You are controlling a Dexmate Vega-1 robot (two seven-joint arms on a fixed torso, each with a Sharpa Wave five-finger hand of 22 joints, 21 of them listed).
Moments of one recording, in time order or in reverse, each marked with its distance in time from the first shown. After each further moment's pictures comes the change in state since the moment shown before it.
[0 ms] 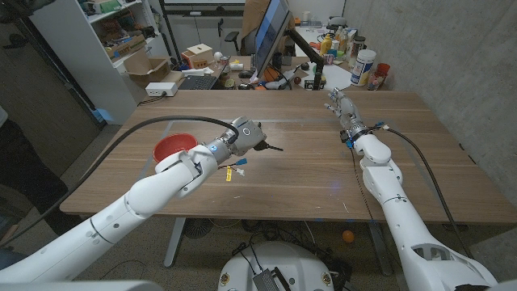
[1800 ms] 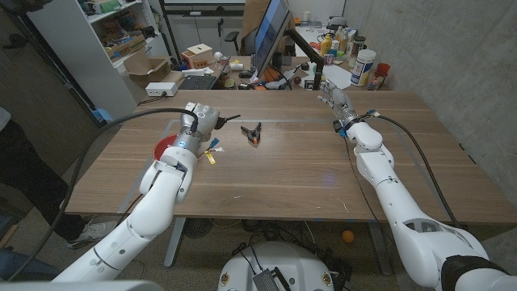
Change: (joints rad) left arm 0.171 -0.168 -0.112 -0.009 0.133 0.454 -0.092; left_hand 0.007 0.006 0.000 0.000 -0.030 0.034 0.034 -0.030 0.004 0.056 0.027 -0.011 0.004 0.058 -0.013 0.022 0.032 0.009 -0.002 0.015 0.000; right arm 0.140 -0.002 -0.052 0.149 -0.037 0.024 0.001; right_hand 0.000 0.000 0.000 0.000 0.006 0.005 -0.005 0.000 0.002 0.000 0.000 0.000 0.000 0.000 0.000 0.000 0.003 0.000 0.000 0.000 0.000
